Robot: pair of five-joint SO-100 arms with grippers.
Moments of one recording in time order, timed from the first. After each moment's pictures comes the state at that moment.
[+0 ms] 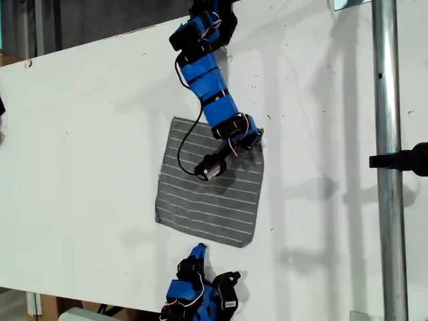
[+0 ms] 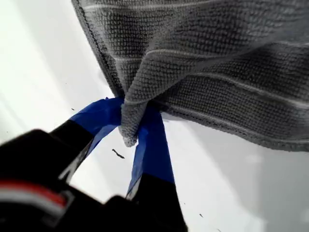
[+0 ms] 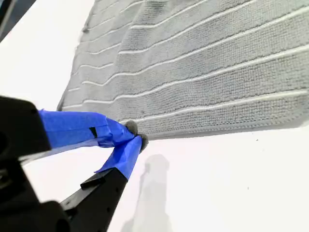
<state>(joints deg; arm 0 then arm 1) -14.6 198.5 178.5 72.9 -89.3 -17.9 53.3 67.4 77.6 61.7</state>
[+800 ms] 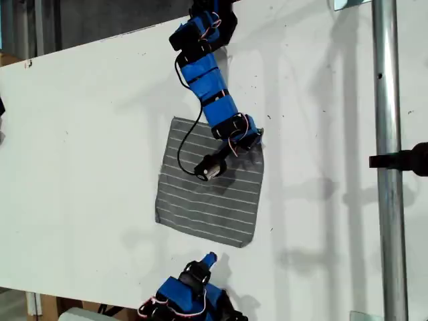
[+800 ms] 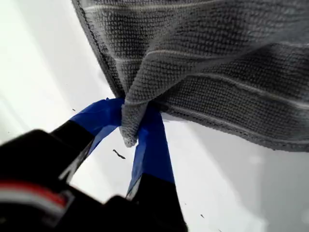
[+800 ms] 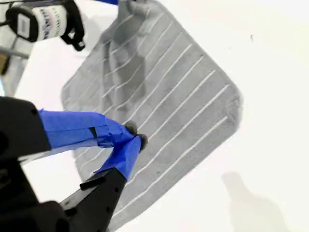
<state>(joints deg) 12.0 130.7 112.9 86.2 -75.6 -17.9 53.3 67.5 74.5 61.7</state>
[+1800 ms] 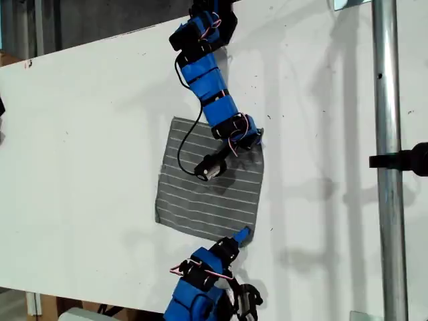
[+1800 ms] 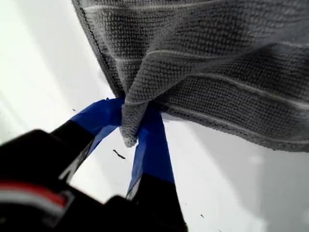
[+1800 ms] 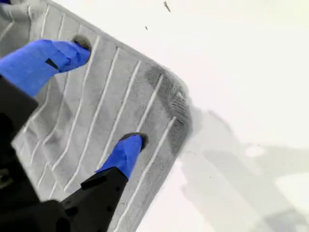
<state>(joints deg) 15.8 108.3 121.6 69.4 -68.6 -17.9 53.3 67.5 73.9 61.7</state>
